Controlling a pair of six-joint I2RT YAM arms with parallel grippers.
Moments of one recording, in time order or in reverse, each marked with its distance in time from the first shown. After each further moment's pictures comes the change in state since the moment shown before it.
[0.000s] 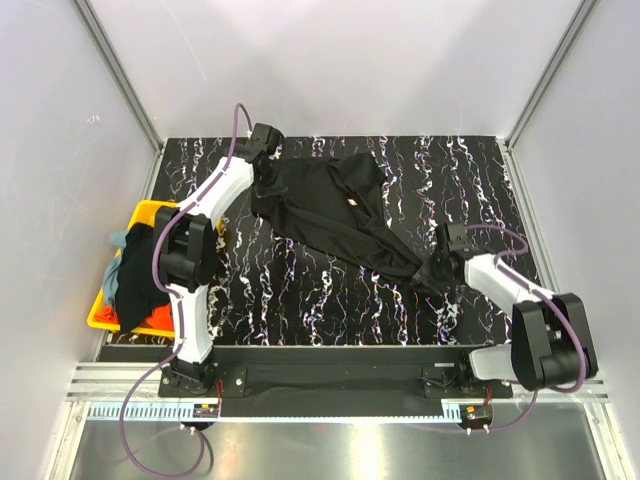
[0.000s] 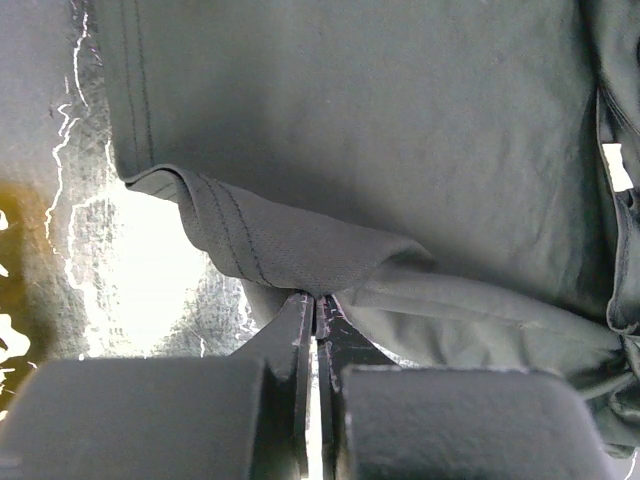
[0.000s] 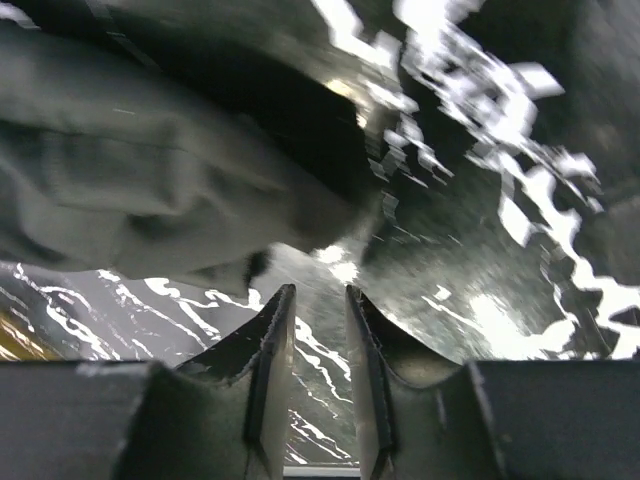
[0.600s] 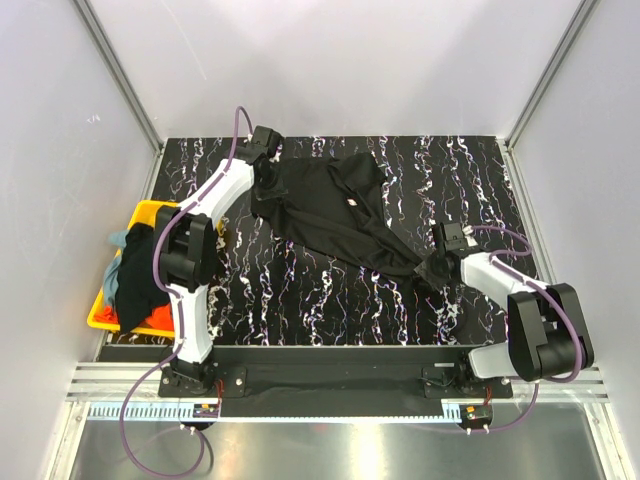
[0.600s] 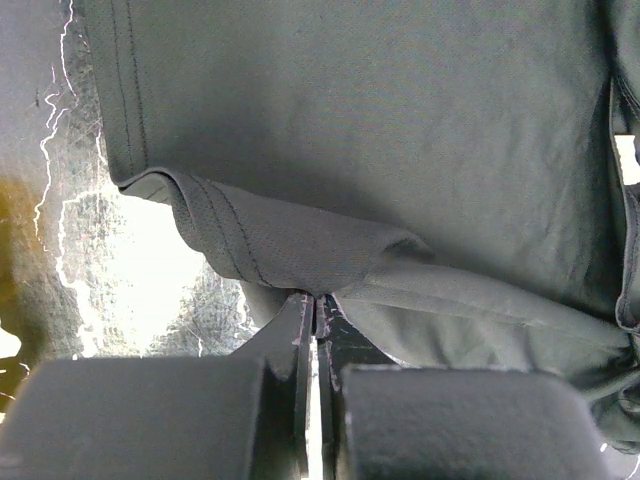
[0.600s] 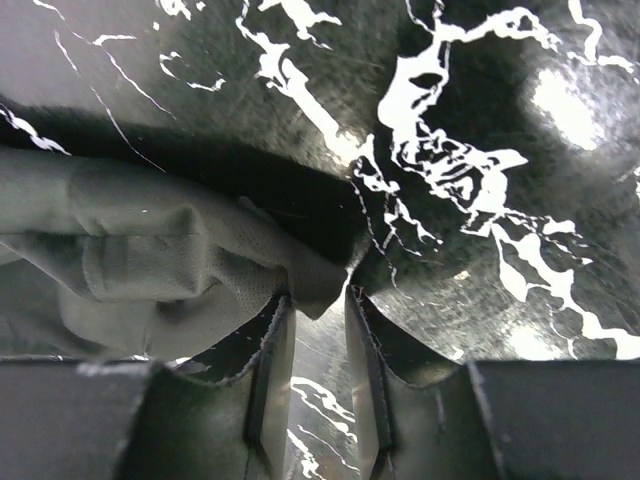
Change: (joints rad) left arm -0.001 0.000 -0.028 0.014 0.010 0.000; right arm 0.019 0.037 -0.022 0.096 0.137 0.150
